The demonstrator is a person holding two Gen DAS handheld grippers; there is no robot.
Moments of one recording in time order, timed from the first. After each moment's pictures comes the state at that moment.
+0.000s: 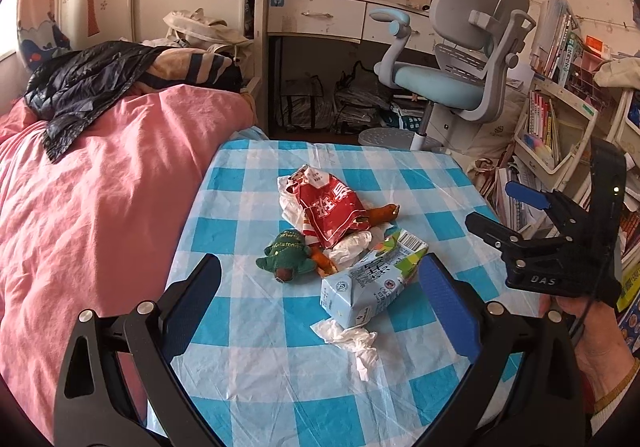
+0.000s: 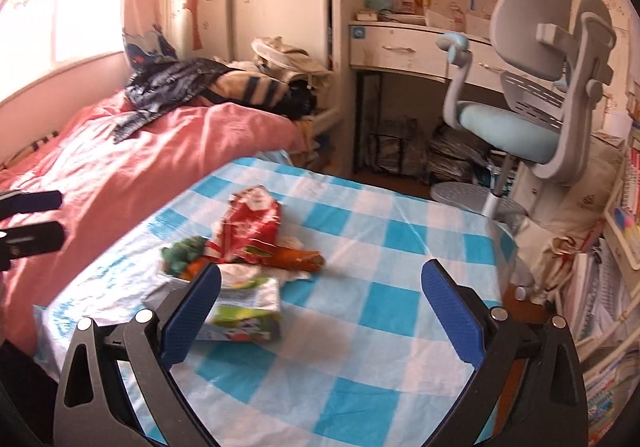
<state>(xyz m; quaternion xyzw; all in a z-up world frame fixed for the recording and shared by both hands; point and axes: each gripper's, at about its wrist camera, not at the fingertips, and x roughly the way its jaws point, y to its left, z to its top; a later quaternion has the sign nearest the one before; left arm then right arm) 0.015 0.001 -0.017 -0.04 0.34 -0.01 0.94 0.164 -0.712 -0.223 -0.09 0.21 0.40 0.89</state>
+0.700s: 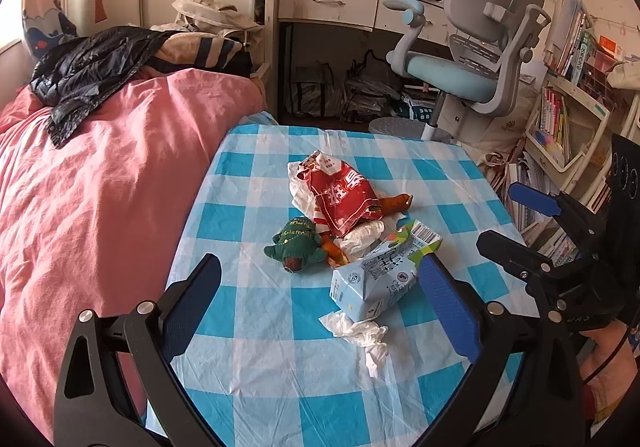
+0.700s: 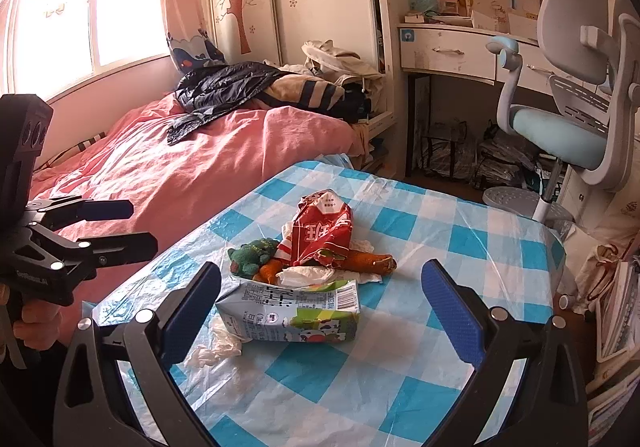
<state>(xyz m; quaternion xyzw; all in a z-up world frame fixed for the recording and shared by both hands) 0.023 0.005 -0.025 -0.05 0.36 0.01 0.93 0.135 -0.701 -0.221 -0.07 0.21 0.48 0.85</state>
